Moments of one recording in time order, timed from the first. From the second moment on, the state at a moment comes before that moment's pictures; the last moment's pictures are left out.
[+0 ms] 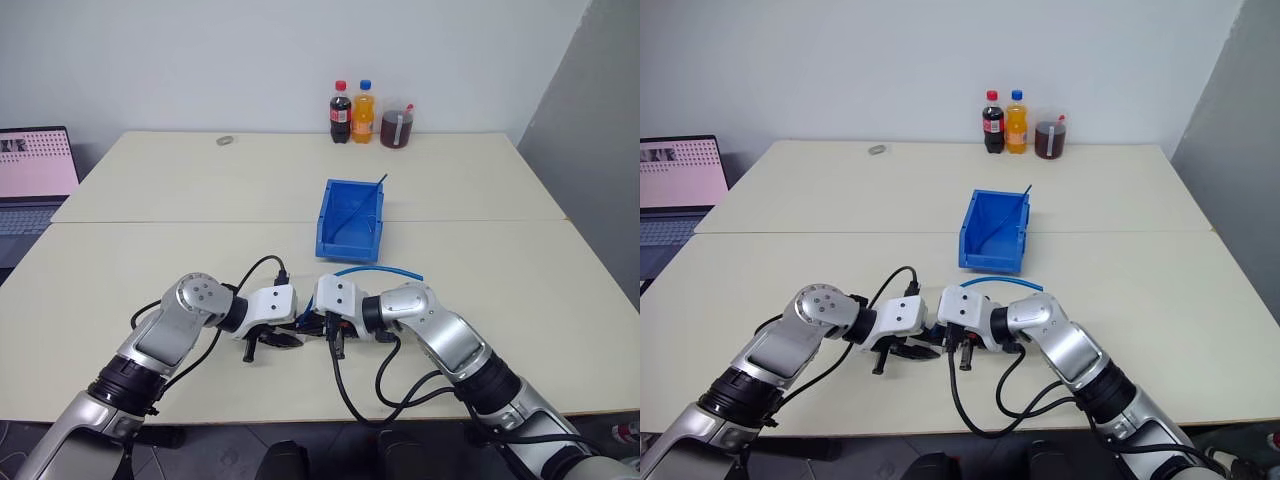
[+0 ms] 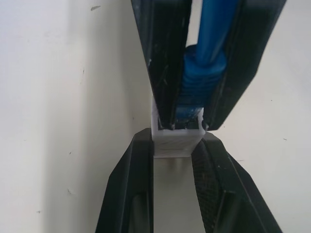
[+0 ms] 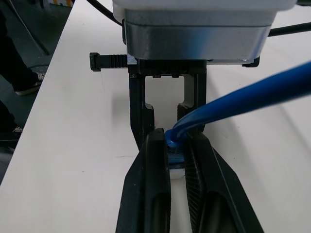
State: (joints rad) left arm -0.42 0.76 -0.35 0.00 -0.02 0.28 -1.32; right arm -0.53 -0.26 0.57 -0.08 0.03 0.52 0.94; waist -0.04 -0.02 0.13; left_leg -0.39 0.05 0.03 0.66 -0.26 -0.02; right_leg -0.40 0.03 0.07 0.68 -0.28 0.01
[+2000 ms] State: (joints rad) left arm -0.39 0.72 -0.02 -0.15 -0.27 0.44 -0.95; right arm -1.15 -0.28 0.07 0.64 0.25 0.75 0.73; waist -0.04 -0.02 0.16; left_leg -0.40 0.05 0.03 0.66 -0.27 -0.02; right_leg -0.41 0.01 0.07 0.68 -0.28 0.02
